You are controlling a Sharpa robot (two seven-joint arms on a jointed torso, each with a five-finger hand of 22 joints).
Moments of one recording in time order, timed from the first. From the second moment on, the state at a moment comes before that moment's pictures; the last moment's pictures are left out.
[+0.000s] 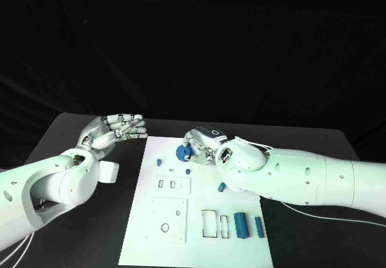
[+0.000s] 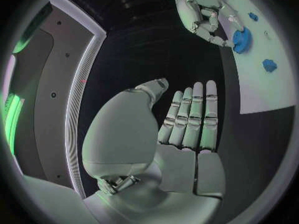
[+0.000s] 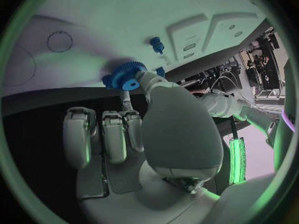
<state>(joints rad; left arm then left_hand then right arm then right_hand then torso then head) 1.22 -0.97 -0.01 1.62 -0.06 -0.35 0.46 1.40 -0.18 0.46 0.16 0.22 0.86 0.22 0.24 0.16 1.05 0.18 0.07 0.06 0.99 0.13 0.30 0.23 0.17 0.88 0.23 0.40 0.16 1.26 -0.62 -0.14 1.50 -1.62 -0.49 -0.34 1.42 -0.23 0.40 0.28 0.22 0.94 0.14 0.32 0.36 1.47 0.04 1.49 1.31 1.46 -0.03 1.55 1.31 0.05 1.47 0.08 1.45 1.31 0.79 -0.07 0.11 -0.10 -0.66</state>
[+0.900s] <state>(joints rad) 1.22 -0.97 -0.01 1.62 -0.06 -0.35 0.46 1.40 -0.18 0.46 0.16 0.22 0.86 0.22 0.24 0.16 1.05 0.18 0.07 0.06 0.99 0.13 0.30 0.23 0.17 0.88 0.23 0.40 0.16 1.26 -0.61 -0.15 1.48 -1.59 -0.48 -0.33 1.27 -0.16 0.13 0.29 0.22 0.89 0.16 0.20 0.38 1.47 0.08 1.46 1.31 1.46 0.01 1.55 1.31 0.05 1.46 0.11 1.43 1.31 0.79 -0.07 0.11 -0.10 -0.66</state>
